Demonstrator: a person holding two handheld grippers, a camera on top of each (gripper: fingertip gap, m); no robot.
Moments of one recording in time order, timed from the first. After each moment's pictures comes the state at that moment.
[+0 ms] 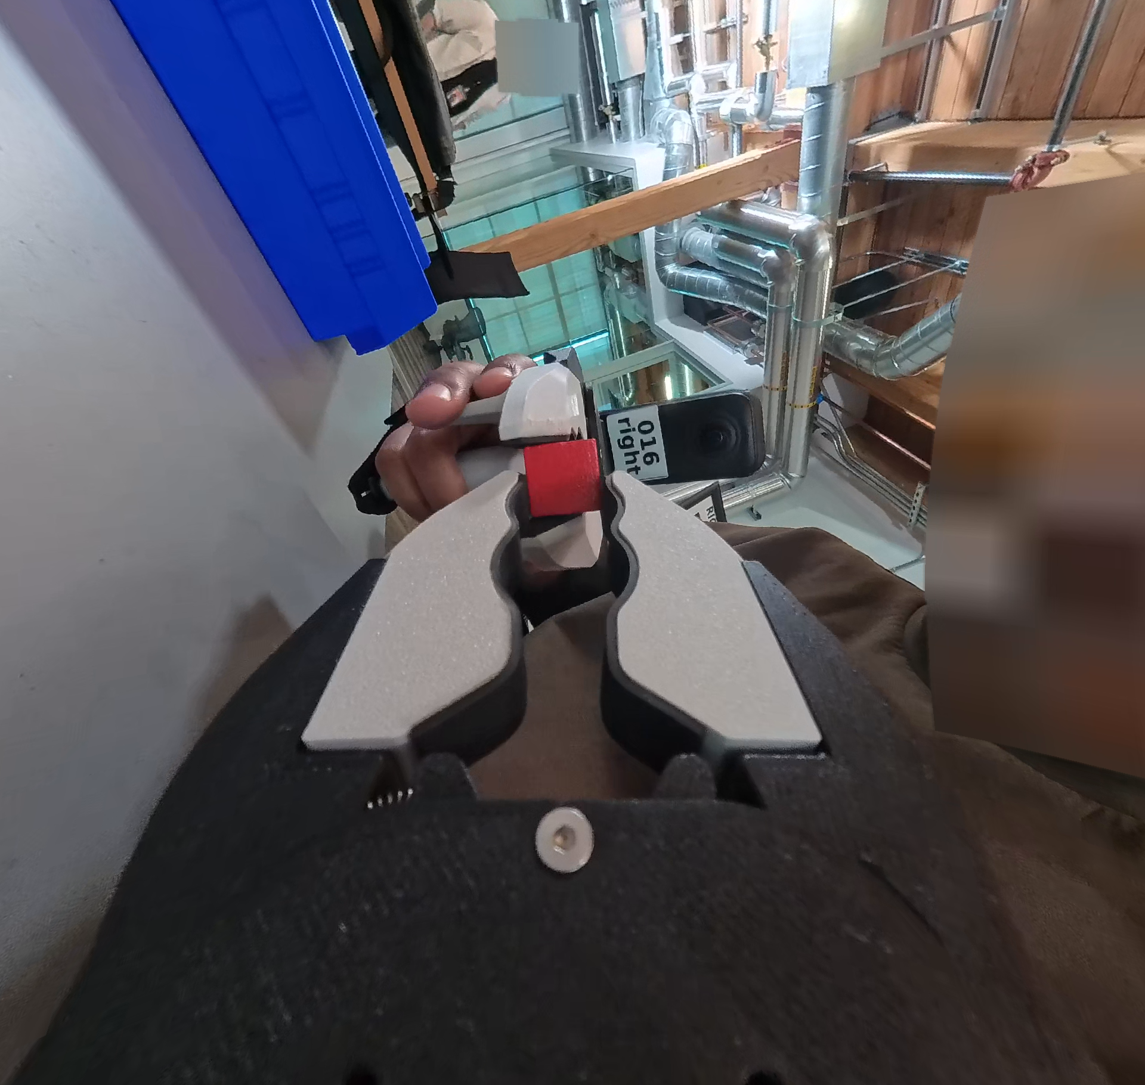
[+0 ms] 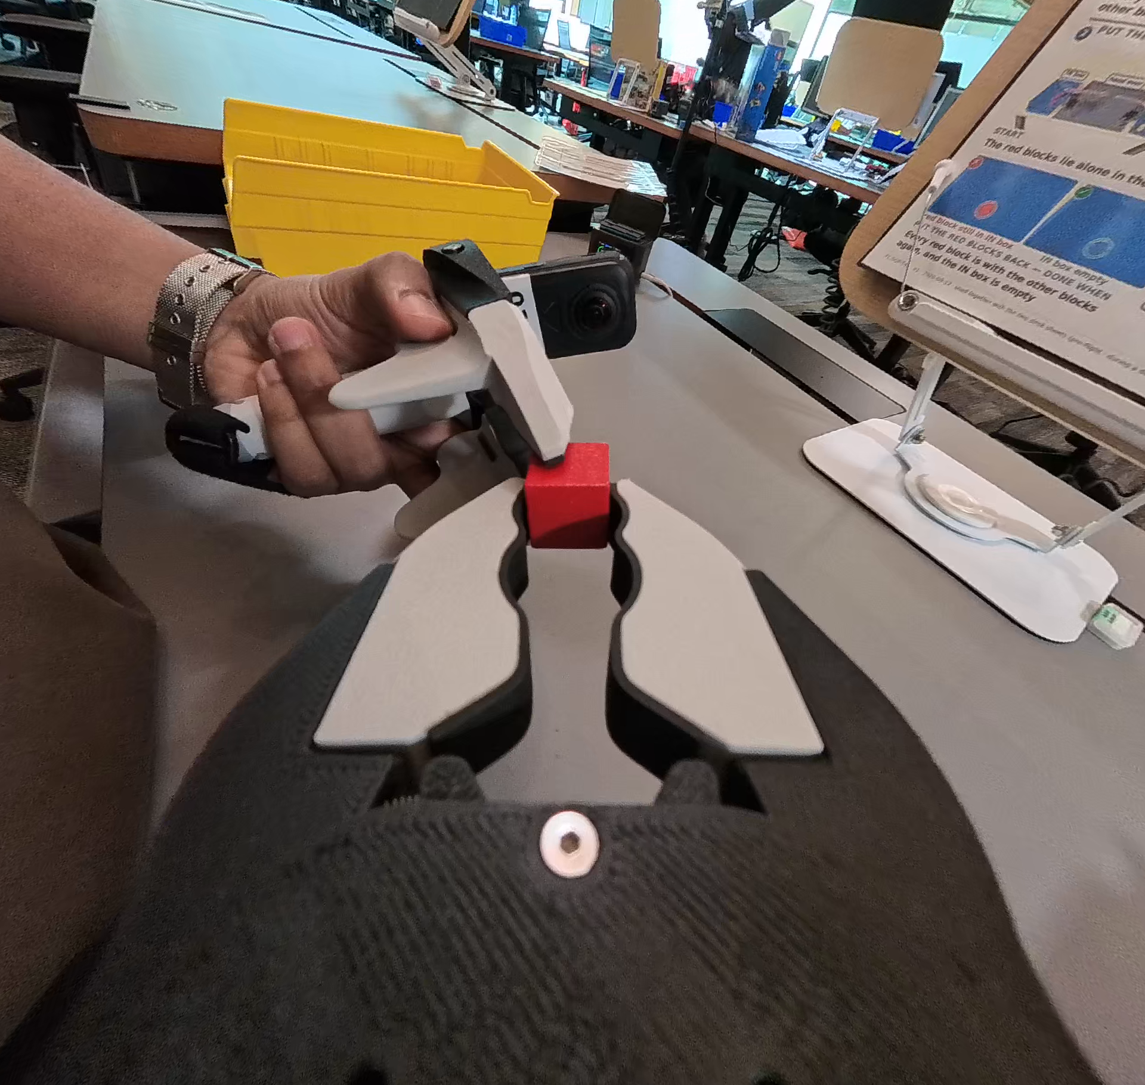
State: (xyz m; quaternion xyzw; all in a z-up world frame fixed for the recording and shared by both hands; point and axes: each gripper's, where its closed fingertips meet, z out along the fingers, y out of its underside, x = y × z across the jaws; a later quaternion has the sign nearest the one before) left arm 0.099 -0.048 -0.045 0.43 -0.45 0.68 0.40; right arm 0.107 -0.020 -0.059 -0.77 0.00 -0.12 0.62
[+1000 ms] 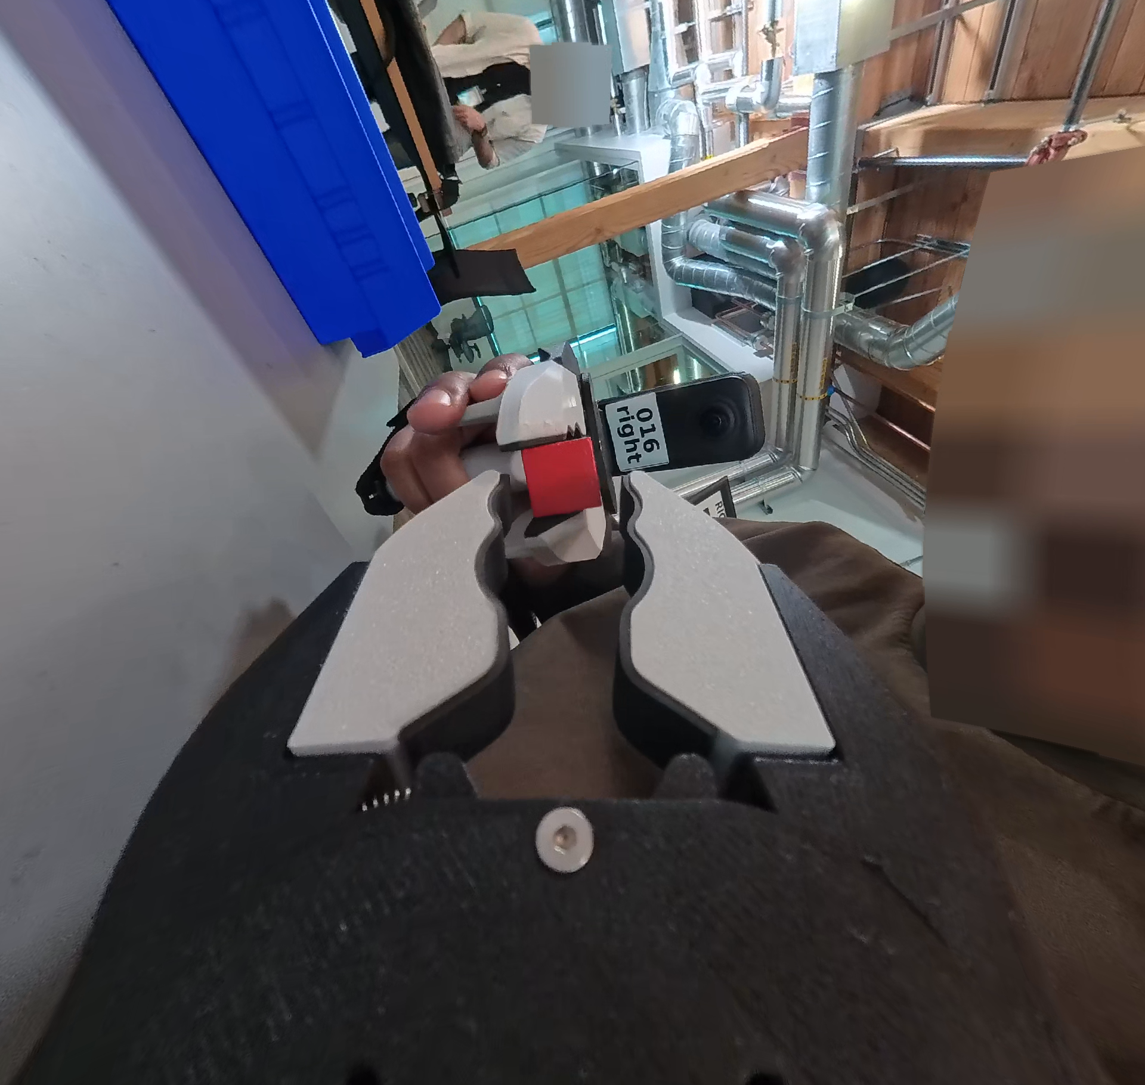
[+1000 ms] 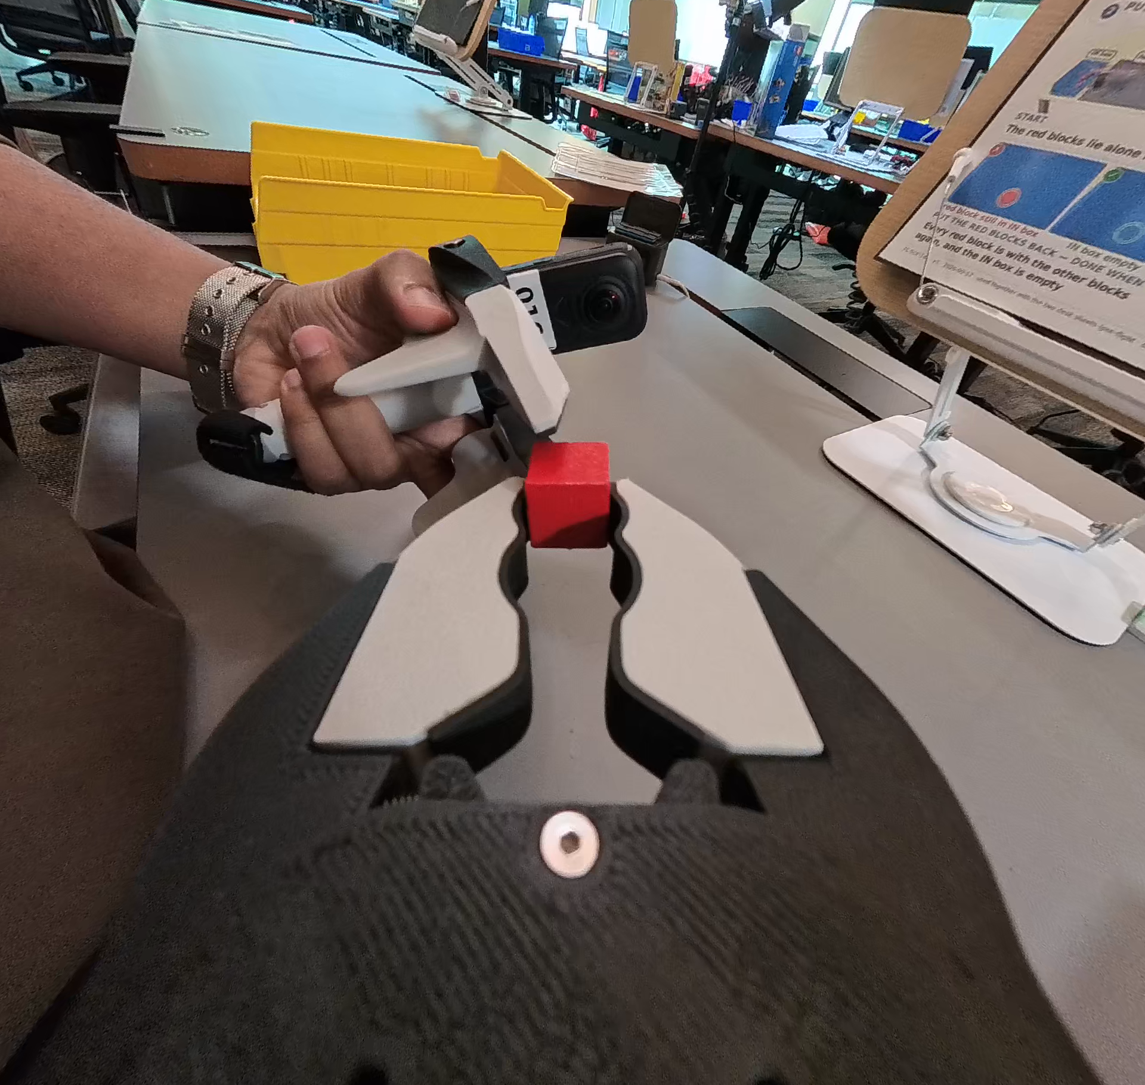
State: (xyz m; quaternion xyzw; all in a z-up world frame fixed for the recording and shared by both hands) left arm 0.100 -0.045 -0.044 0.42 -0.46 0.68 0.39; right arm 0.106 -0.021 -0.057 -0.77 0.00 -0.10 0.63
